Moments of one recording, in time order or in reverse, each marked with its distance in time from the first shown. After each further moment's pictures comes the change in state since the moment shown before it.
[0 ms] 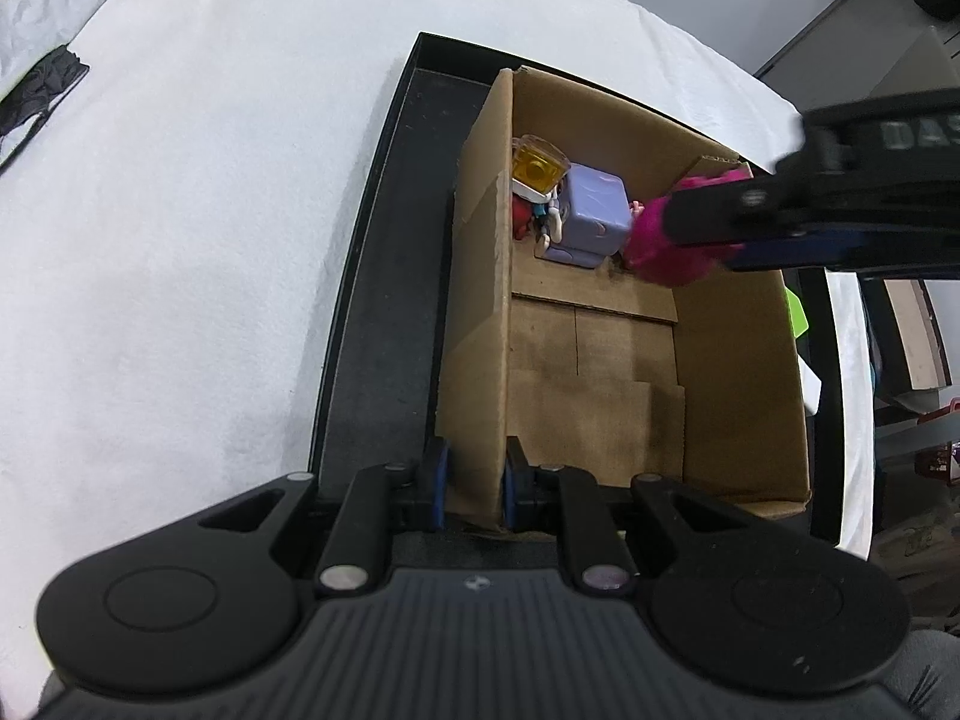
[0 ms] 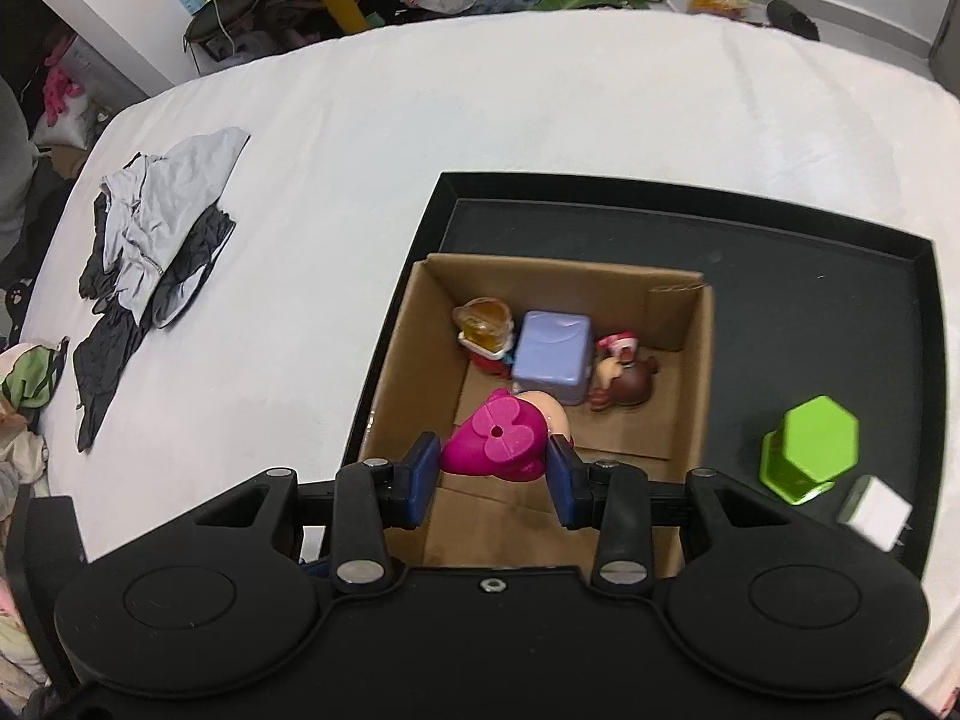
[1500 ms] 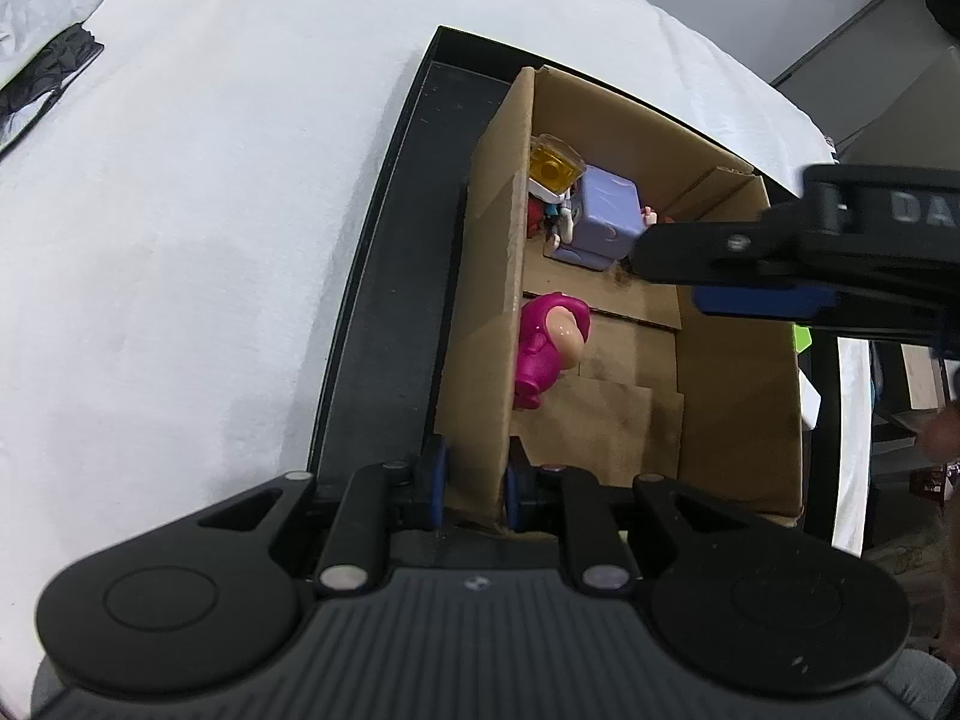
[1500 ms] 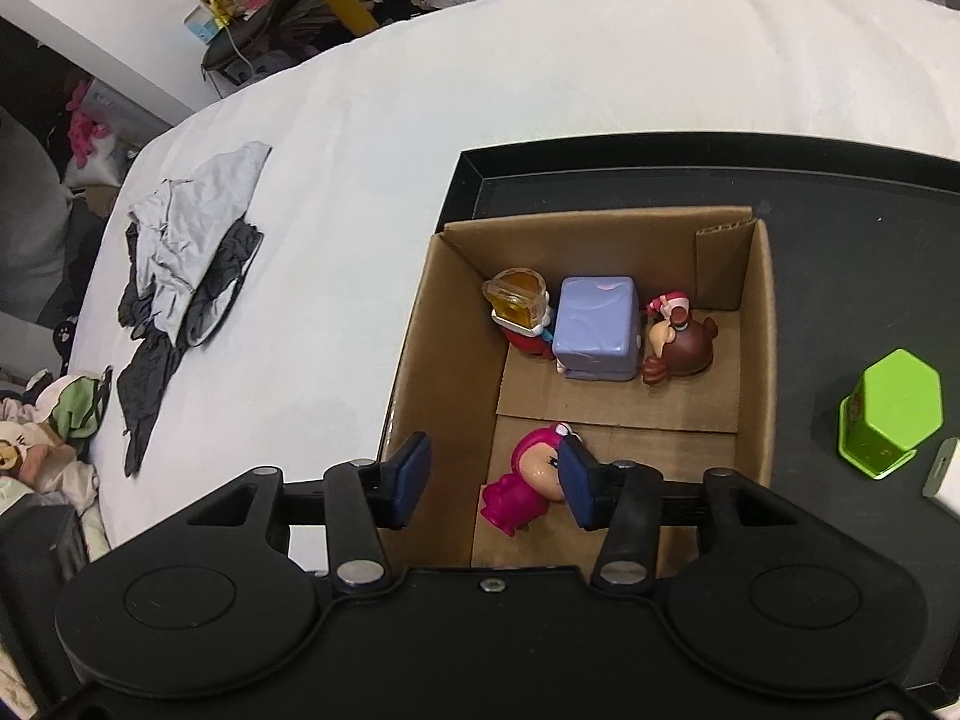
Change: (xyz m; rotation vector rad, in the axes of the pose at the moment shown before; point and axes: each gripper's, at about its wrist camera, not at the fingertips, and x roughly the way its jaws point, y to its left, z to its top) left arm -0.002 0.003 0.002 -0.051 0.021 0.006; right arm 0.018 -0.013 -0.013 0.084 -0.005 0.124
